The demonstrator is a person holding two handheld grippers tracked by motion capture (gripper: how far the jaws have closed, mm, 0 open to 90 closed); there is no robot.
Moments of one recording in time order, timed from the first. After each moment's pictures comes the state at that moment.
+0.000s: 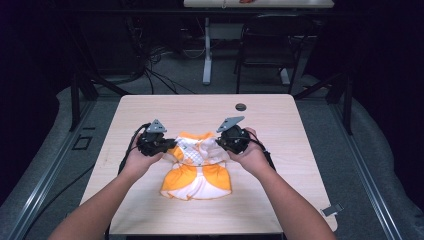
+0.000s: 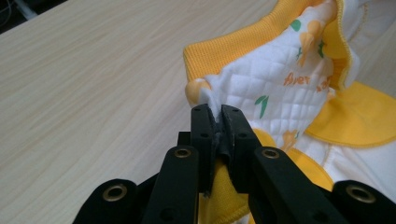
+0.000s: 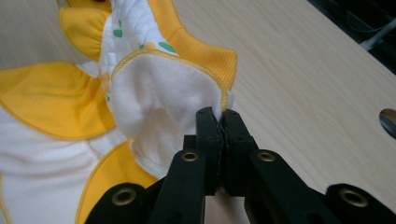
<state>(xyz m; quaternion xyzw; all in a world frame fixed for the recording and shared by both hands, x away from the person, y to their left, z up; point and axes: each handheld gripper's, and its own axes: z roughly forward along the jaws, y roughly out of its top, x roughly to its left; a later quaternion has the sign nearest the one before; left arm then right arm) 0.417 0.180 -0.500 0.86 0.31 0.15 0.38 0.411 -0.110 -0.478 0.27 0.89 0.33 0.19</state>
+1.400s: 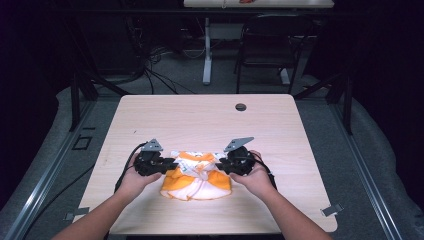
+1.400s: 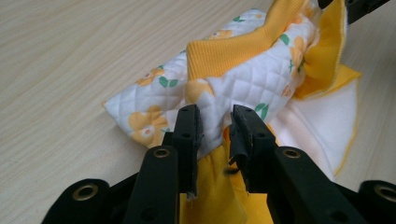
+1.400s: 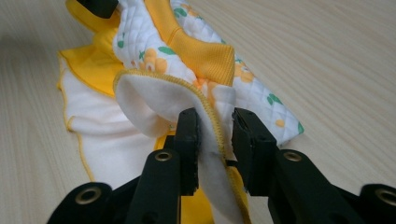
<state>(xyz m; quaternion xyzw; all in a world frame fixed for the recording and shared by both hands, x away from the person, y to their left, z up) 0.377 0.190 -0.528 0.85 0.33 0.07 0.40 0.371 -0.127 -0.519 0.30 0.87 0.38 0.09</state>
